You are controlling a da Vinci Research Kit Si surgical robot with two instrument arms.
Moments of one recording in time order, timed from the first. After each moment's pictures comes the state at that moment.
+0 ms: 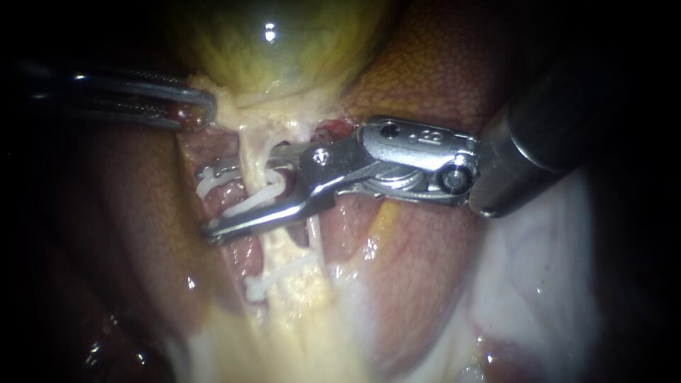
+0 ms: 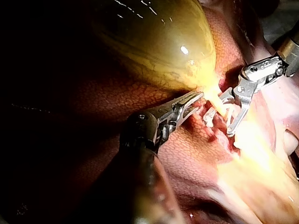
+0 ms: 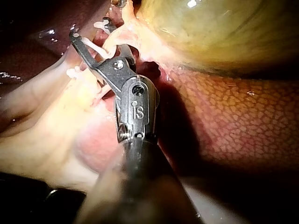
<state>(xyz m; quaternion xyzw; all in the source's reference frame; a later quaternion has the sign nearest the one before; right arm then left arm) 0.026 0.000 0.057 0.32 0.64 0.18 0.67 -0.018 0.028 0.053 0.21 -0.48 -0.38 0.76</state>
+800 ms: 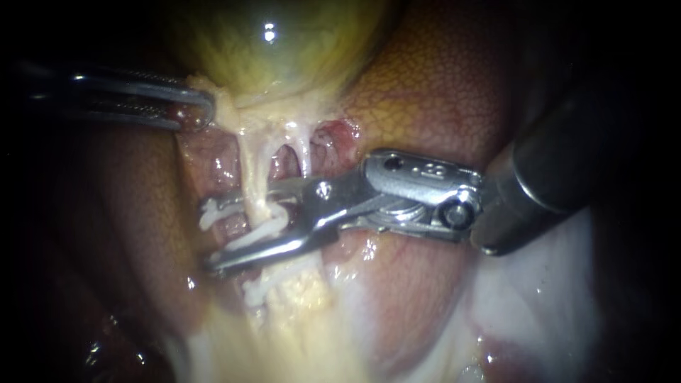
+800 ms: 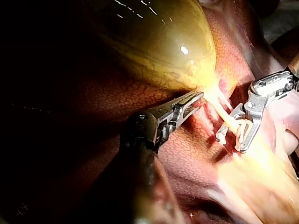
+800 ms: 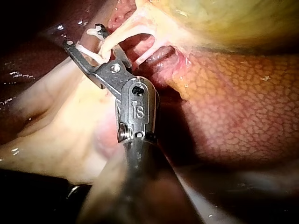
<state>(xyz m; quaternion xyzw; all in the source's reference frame) 0.026 -0.007 0.057 0.43 0.62 0.14 0.64 -0.018 0.028 0.053 0.22 -0.48 -0.38 0.76</state>
